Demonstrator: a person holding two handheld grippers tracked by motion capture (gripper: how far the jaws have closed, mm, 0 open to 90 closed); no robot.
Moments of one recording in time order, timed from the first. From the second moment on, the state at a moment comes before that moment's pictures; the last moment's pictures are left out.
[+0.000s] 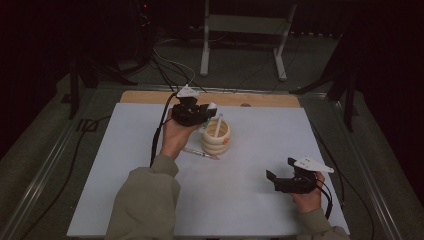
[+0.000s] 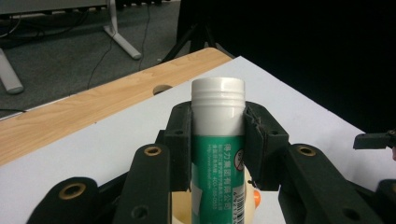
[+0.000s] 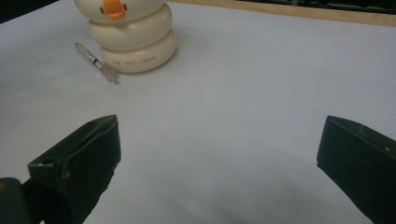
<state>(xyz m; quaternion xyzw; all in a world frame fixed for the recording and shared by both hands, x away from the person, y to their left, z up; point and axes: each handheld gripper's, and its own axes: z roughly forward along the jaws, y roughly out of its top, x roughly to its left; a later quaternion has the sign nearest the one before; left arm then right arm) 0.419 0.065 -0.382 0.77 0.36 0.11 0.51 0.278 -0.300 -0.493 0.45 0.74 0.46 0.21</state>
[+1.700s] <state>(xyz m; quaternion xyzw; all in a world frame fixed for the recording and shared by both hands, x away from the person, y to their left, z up) 0.437 0.039 -0.400 0.77 0.38 0.12 0.50 0.278 -0.302 -0.492 0.45 0.73 0.46 0.21</state>
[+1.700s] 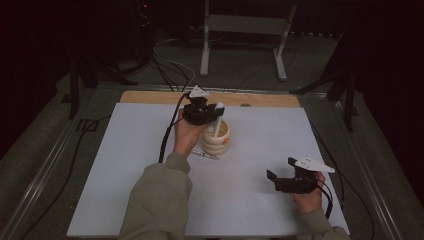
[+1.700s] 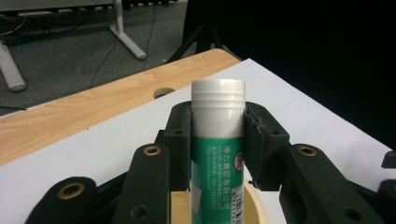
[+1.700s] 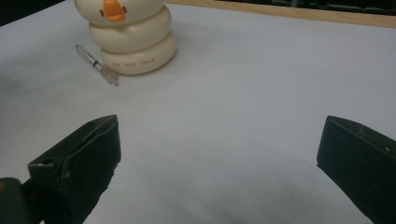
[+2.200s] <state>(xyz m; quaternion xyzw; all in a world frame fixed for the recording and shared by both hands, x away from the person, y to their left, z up) 0.439 0.035 -0.405 0.77 0.38 0.12 0.50 0.278 -0.301 -0.493 0.45 0.74 0.46 0.21</state>
